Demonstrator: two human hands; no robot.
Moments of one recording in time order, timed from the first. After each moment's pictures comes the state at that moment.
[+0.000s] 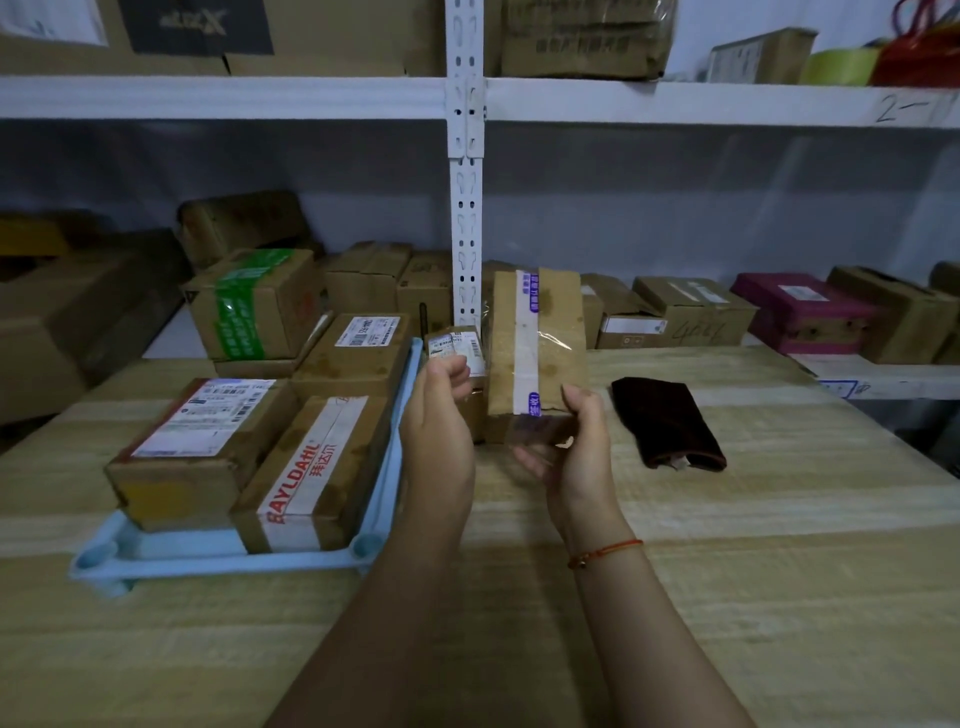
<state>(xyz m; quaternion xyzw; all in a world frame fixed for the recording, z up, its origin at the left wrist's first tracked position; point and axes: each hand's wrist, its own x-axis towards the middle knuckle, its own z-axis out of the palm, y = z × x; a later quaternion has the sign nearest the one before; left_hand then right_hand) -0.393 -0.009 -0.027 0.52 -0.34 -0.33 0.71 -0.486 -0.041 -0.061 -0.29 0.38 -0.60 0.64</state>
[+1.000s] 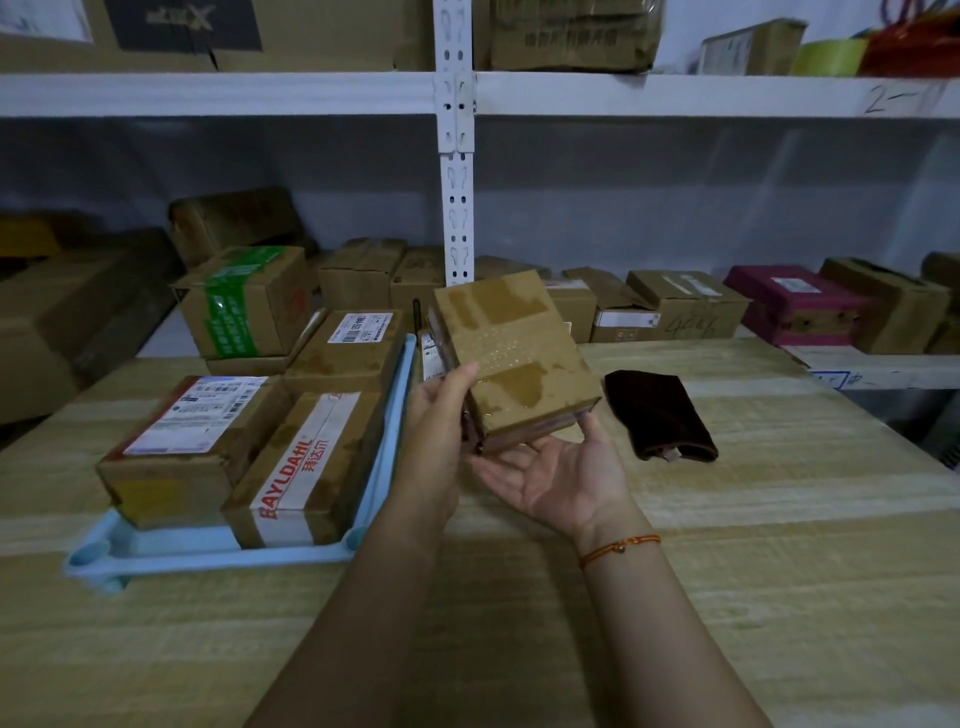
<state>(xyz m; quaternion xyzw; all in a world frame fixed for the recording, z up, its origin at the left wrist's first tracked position) -0.381 -0.019 -0.043 0.51 -0.35 -0.48 0.62 -0.507 -0.044 -0.076 -0.13 0.25 -0.41 0.87</state>
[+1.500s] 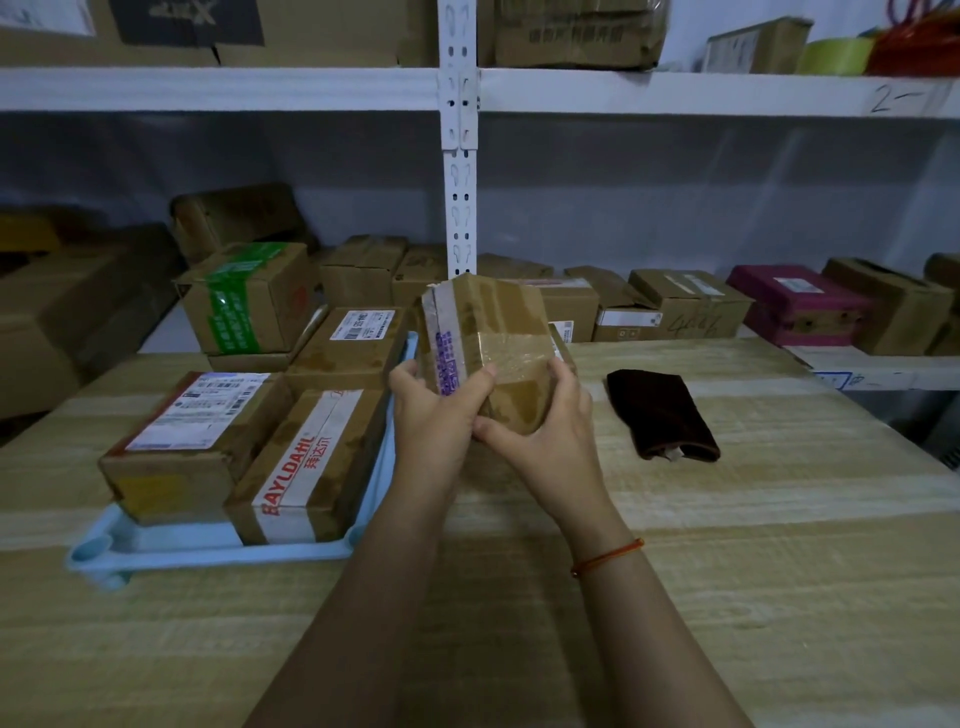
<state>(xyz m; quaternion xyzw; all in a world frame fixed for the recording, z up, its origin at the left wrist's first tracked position) -0.380 -0.015 -0.034 0.56 -0.36 -0.38 0.64 -0.492 -0.032 -0.064 -0.65 0.52 -0.45 0.31</state>
